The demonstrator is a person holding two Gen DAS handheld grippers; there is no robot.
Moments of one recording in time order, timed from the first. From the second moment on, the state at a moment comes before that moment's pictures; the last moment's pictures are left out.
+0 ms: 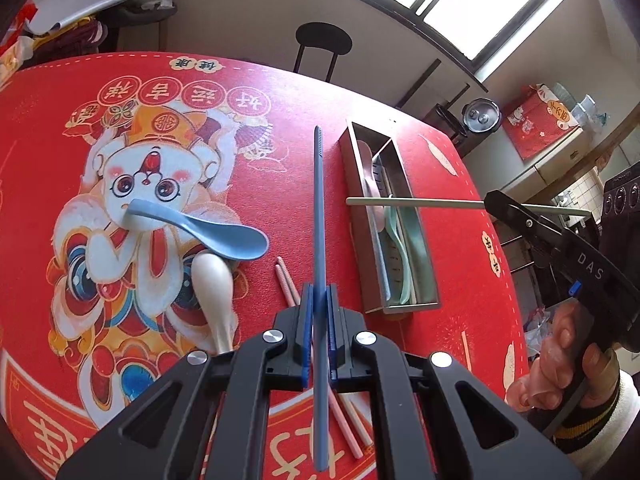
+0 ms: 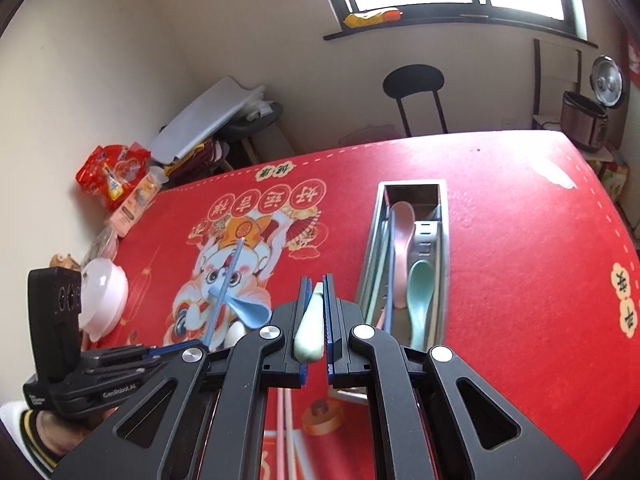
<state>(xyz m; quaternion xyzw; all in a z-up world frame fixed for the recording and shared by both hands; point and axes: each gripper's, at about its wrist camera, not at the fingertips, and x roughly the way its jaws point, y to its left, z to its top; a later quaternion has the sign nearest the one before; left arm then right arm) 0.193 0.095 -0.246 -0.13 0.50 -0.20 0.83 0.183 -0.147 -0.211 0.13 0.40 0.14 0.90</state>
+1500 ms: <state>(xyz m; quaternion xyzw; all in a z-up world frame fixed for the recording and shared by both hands) 0.330 -0.047 -0.310 -0.11 0.58 -0.23 0.77 0.273 -0.192 -0.298 0.11 0.51 0.02 0.85</state>
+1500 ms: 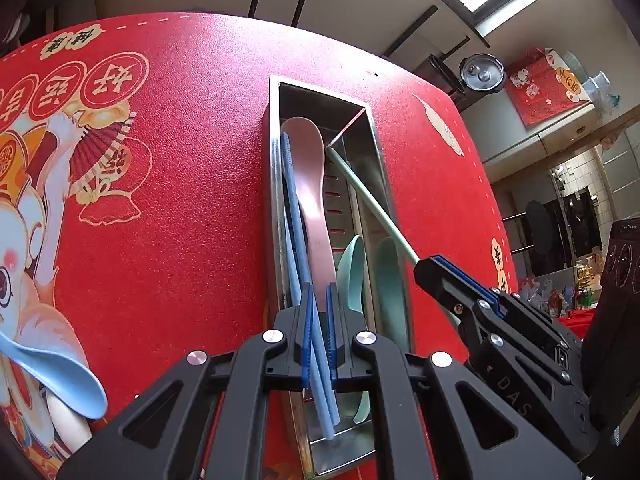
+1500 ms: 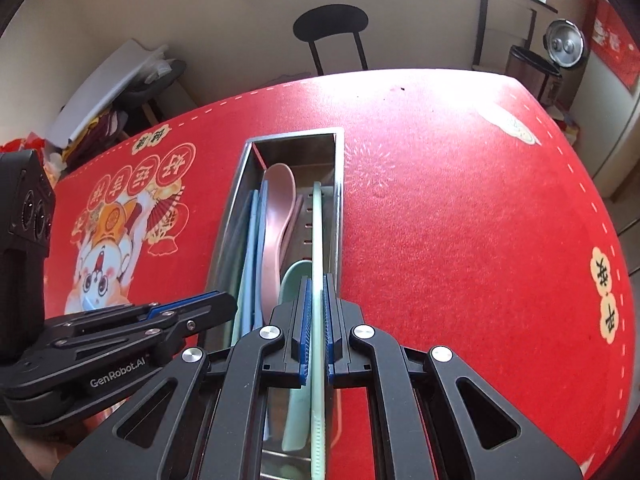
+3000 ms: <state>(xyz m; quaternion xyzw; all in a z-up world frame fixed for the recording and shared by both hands) 0.189 0.155 -0.300 -0.03 0.52 -0.14 0.84 0.130 -0.101 -0.322 0.05 0.55 0.10 0.83</state>
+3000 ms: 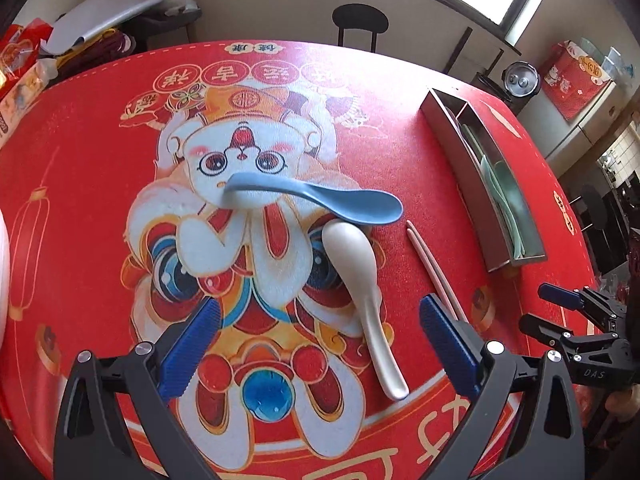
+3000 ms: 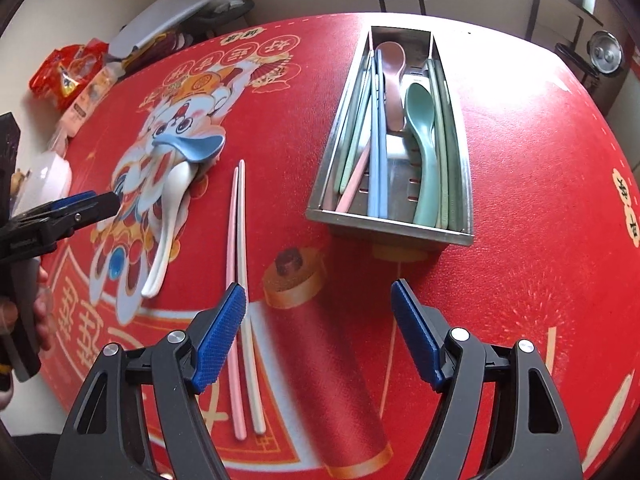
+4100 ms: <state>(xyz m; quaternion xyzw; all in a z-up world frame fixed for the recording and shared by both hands) 0.166 0.137 -0.314 -0.04 0.54 -0.15 0.83 0.130 -0.065 -0.344 -0.01 0.57 0.13 0.81</state>
